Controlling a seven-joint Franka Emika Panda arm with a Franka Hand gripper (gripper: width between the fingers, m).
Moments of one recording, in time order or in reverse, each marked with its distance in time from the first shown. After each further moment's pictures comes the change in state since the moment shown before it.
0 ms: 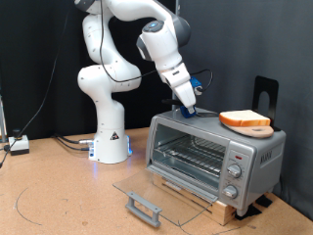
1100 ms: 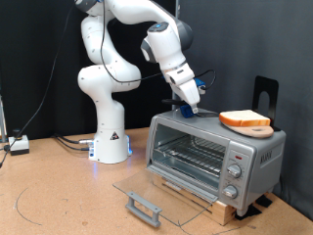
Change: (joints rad) arm 0.017 -0.055 0.114 -0.048 0.059 0.104 0.013
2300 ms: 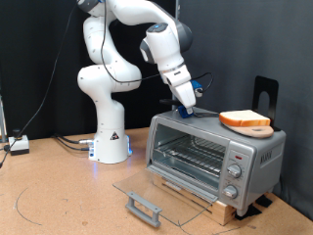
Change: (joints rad) arm -0.056 -0.005 0.022 -0.004 -0.013 -0.025 0.030
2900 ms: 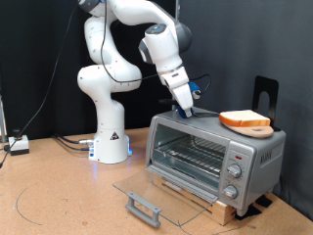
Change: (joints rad) arm -0.024 0.000 0.002 -0.001 -0.002 -0.023 0.001
